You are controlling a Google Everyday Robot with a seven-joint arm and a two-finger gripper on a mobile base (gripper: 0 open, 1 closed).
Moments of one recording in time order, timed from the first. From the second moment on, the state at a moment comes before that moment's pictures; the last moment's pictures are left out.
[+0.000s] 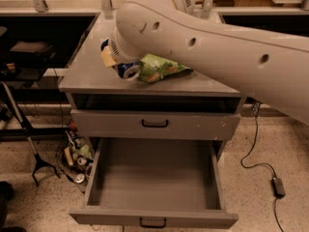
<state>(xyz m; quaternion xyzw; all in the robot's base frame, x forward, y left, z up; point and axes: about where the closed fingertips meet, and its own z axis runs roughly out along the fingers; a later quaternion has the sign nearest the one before) 0.634 0.096 0.926 -0.28 0.87 0.10 0.40</state>
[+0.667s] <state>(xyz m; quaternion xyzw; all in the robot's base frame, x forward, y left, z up) 0.588 0.089 0.913 -0.32 0.84 0.19 0.39</state>
